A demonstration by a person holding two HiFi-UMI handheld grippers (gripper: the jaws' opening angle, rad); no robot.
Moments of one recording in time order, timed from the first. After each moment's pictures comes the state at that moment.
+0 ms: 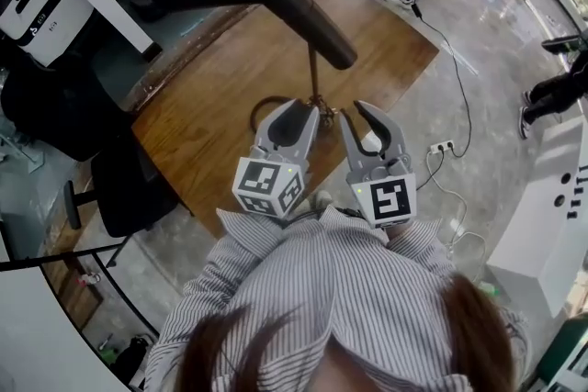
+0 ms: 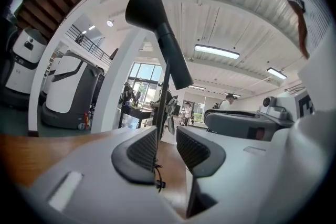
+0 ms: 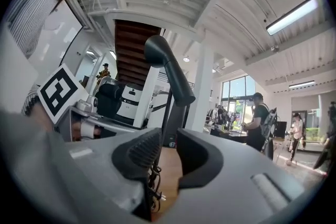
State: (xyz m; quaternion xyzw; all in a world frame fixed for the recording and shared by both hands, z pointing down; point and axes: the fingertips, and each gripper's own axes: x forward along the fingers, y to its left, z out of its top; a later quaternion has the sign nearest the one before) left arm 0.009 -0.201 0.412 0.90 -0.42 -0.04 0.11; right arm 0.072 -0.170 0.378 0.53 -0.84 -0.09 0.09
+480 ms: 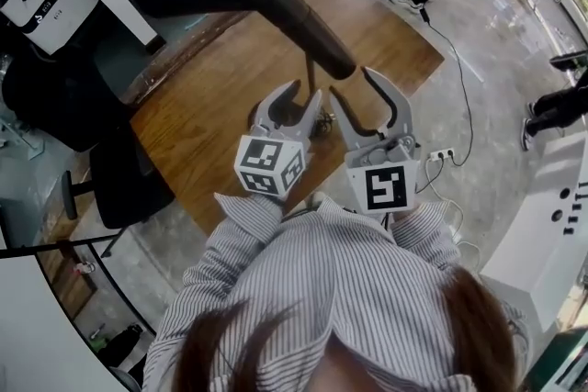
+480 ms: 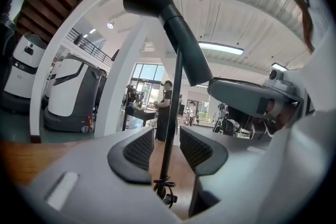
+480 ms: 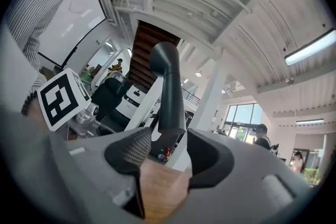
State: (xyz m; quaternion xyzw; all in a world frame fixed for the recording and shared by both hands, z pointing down) left arm 0.019 -0.248 0.413 0.89 -0.44 -0.03 0.10; right arm 0.066 -0.211 0.328 0.50 -0.83 -0.22 0.10
